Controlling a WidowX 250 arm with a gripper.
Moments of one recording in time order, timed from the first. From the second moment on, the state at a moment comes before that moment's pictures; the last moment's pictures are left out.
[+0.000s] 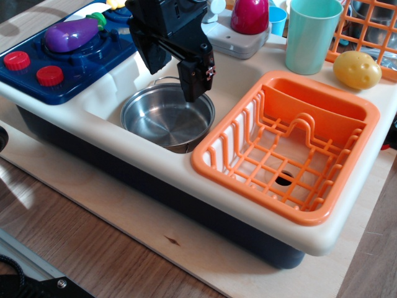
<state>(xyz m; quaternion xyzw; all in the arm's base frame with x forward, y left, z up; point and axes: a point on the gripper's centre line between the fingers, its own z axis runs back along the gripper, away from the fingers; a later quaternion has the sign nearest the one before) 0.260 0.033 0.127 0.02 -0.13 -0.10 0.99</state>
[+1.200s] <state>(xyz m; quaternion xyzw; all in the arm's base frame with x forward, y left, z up) 0.294 0.043 0.117 0.04 -0.09 0.24 0.97</state>
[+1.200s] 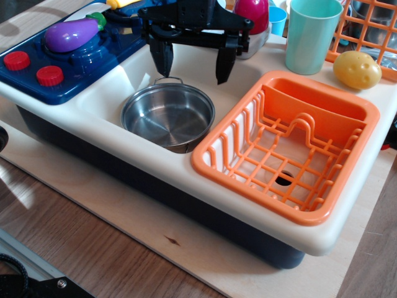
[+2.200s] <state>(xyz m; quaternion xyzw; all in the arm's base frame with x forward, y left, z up) 0.312 0.033 0.083 -0.02 -0.07 0.30 0.95</state>
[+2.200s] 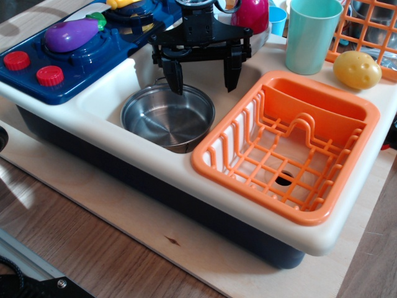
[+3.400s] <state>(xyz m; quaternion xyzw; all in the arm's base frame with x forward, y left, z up) 0.304 0.022 0.058 -0.06 -0.06 0.33 0.94</state>
